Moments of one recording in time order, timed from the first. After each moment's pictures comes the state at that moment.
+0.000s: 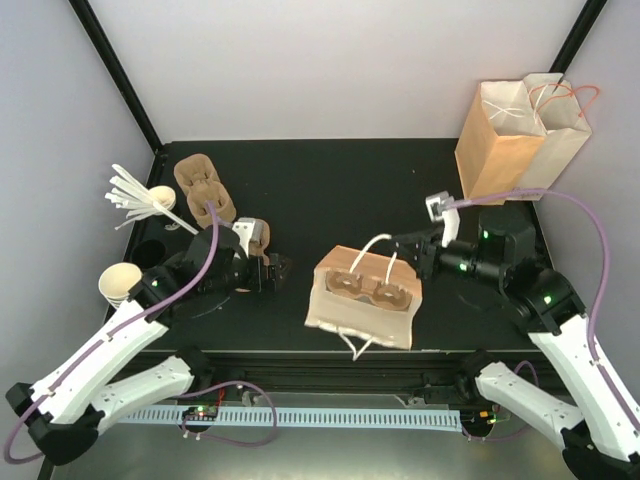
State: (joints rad) left arm -0.74 0.82 0.96 -0.79 0.02 -0.60; right arm 0.55 0.77 1.12 -0.75 -0.52 0.43
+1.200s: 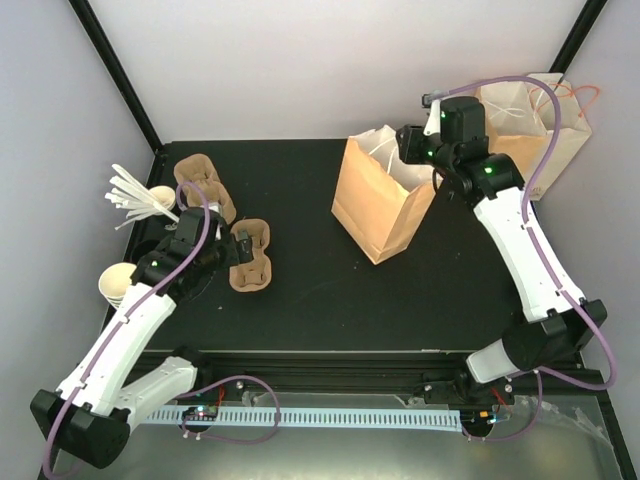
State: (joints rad) left arm -0.35 0.93 0.93 -0.82 -0.09 -0.53; right arm 0.35 1.49 1.71 -0.68 -0.03 0.30
